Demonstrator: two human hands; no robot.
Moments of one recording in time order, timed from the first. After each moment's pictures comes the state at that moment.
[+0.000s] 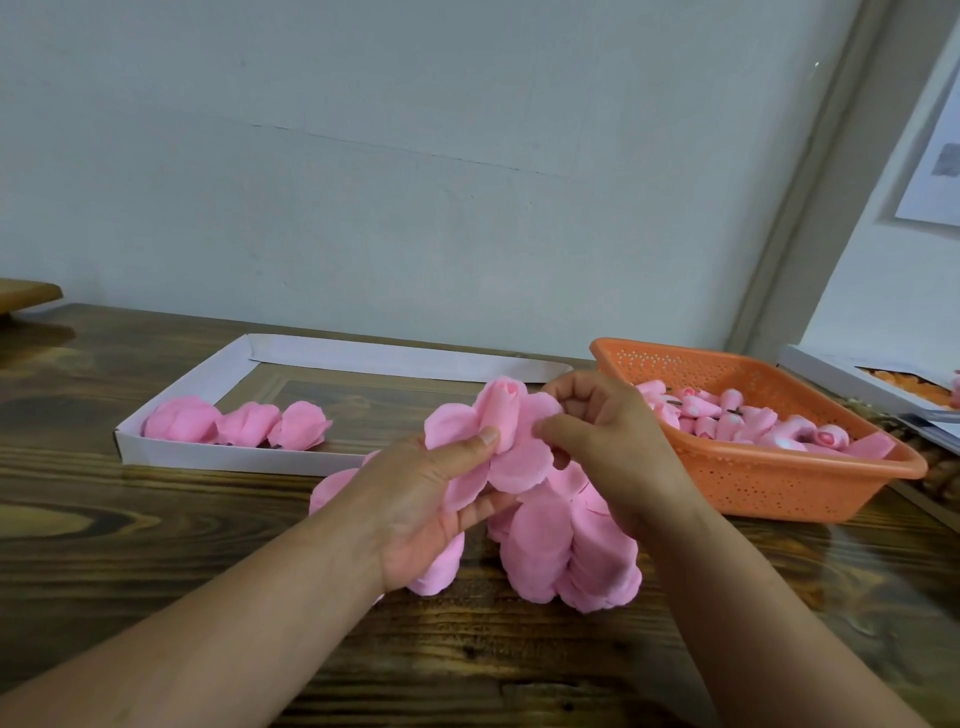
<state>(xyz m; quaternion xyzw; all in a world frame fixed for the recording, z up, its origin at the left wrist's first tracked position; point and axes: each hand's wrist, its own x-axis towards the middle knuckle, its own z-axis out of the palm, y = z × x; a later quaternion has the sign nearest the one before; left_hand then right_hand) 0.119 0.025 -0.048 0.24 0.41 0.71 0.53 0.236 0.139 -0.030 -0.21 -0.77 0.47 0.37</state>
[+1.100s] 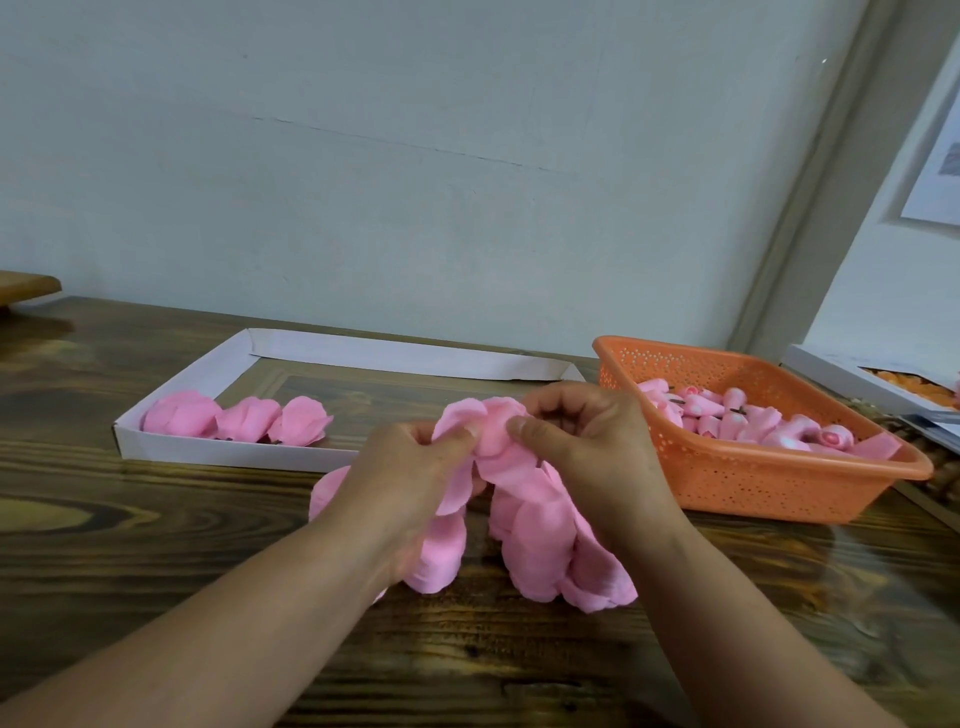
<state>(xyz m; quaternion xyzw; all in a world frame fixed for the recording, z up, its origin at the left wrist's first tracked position) 0.114 0.027 -0.052 0.26 0.66 0.62 0.33 0.228 0.118 -0.035 -0.19 -0.76 0.45 0.43</state>
